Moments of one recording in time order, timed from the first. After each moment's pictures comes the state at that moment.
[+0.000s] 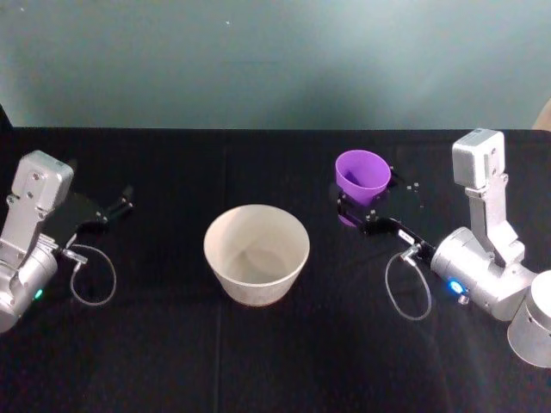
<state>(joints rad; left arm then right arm) -0.20 0.60 0.45 -1.41 -0.25 -0.12 0.03 0.16 0.38 -0.30 -1.52 0.30 -0.01 0.38</state>
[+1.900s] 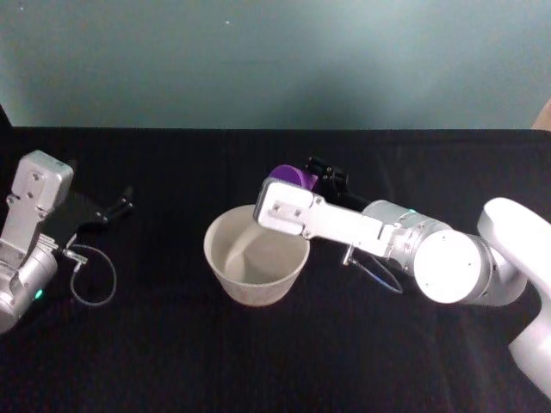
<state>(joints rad) -0.20 0.60 0.45 -1.41 -0.25 -0.12 0.03 0.42 0.45 -0.68 -1.66 -0.45 0.33 0.38</state>
